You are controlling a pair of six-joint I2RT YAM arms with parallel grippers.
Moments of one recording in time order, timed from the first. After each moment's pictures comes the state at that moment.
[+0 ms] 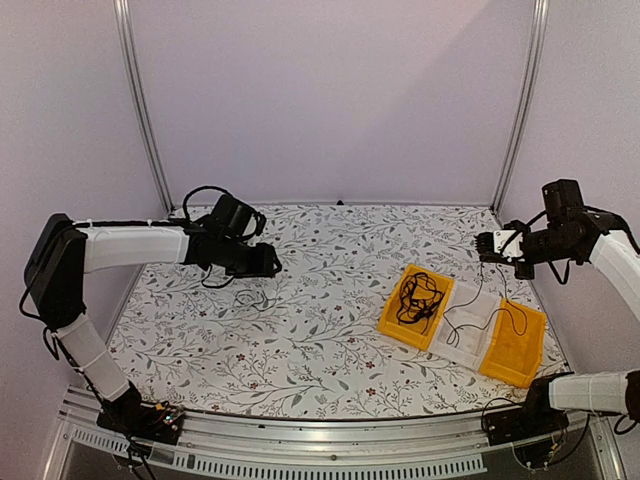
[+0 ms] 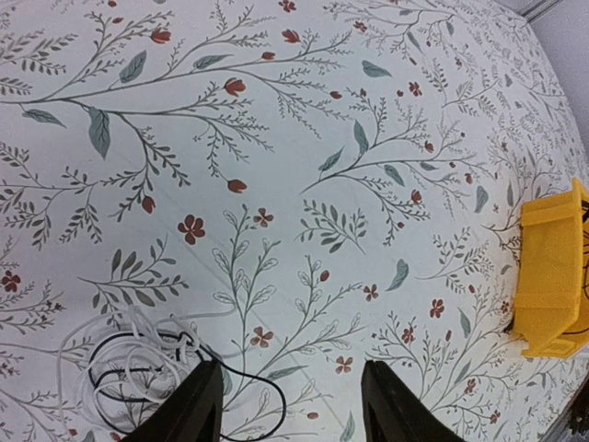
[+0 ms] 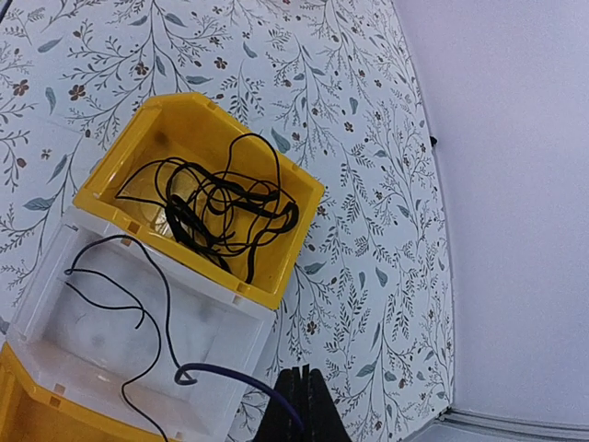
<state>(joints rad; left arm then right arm) -0.60 1.68 1.10 -0.29 0.04 -0.48 0.05 1.08 1.03 -0.84 -0.56 -1.45</state>
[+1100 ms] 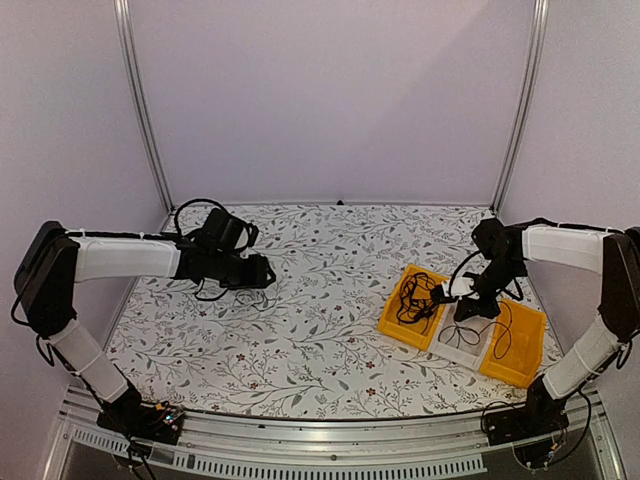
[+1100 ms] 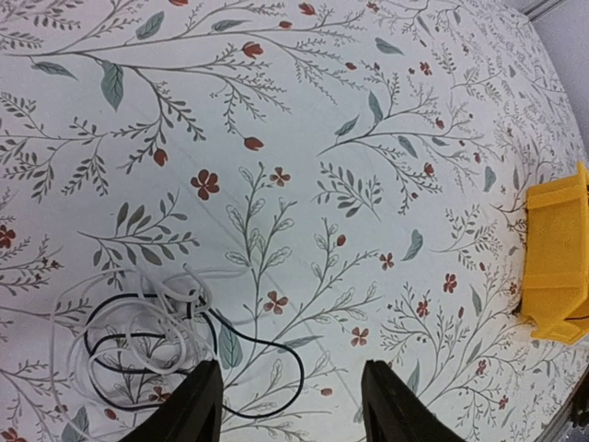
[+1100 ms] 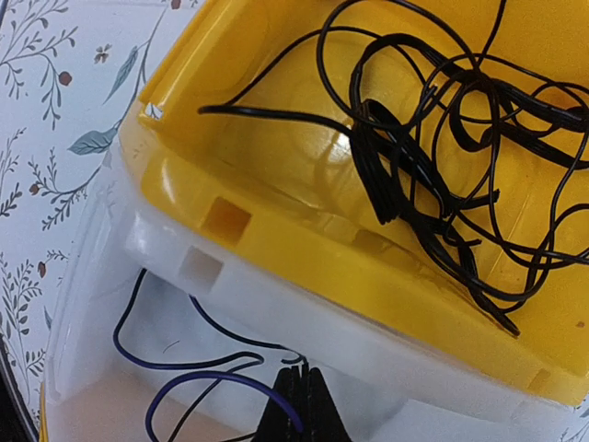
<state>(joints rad) -0.59 1.61 0.96 -0.21 0.05 -0.51 0.26 1.55 0.96 -0.87 -0.32 -1.34</state>
